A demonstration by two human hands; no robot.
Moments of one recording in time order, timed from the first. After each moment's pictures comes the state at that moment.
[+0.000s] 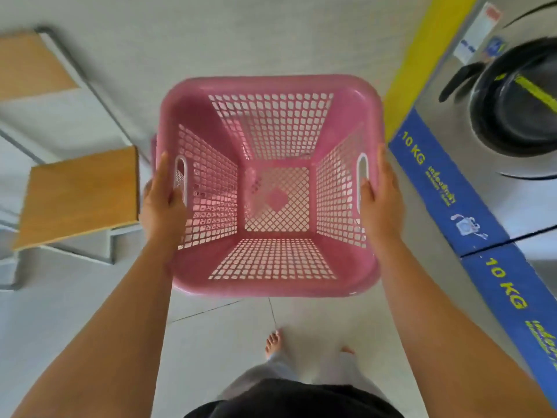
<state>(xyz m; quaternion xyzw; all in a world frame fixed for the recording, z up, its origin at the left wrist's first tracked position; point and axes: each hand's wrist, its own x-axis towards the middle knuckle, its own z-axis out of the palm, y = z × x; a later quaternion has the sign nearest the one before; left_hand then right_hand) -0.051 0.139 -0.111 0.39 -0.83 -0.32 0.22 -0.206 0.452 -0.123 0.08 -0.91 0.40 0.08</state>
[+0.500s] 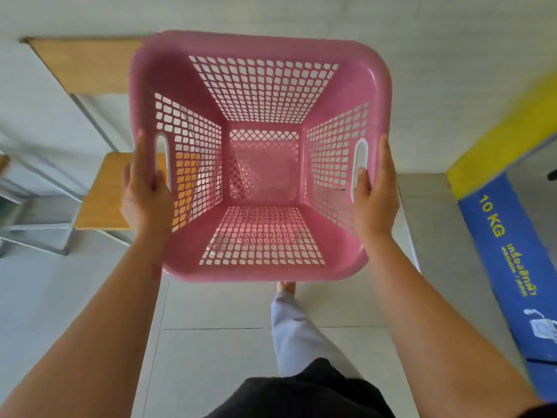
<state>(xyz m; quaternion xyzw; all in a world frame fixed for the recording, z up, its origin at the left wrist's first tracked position) -0.060 0.005 -0.082 0.48 -0.75 -0.25 0.39 -0.283 0.250 -0.112 0.20 -0.86 0.47 0.09</state>
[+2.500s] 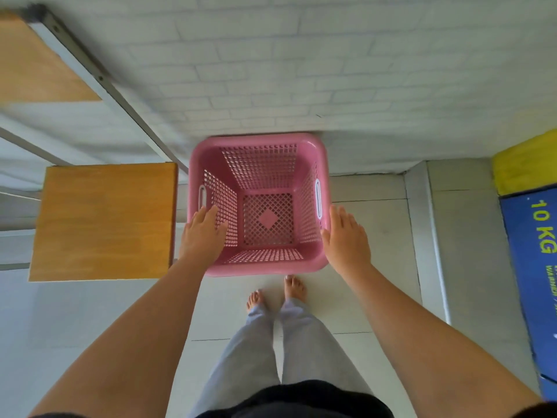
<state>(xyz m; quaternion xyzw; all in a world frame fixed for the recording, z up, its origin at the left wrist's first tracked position) -0.253 -0.137 -0.265 0.45 -0.84 -0.25 -0.18 -0.416 0.095 -0.283 0.28 -0.92 0.04 -0.25</state>
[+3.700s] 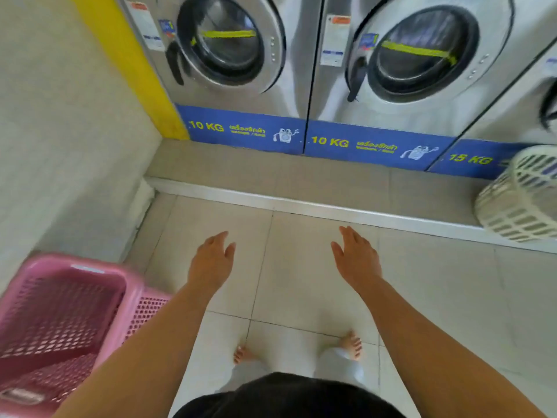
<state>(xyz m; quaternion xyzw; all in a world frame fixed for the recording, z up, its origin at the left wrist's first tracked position) -0.131 0.323 -0.155 -0.20 -0.94 -0.17 -0.23 0.049 0.548 -0.176 -0.40 -0.88 0.22 -0.10</state>
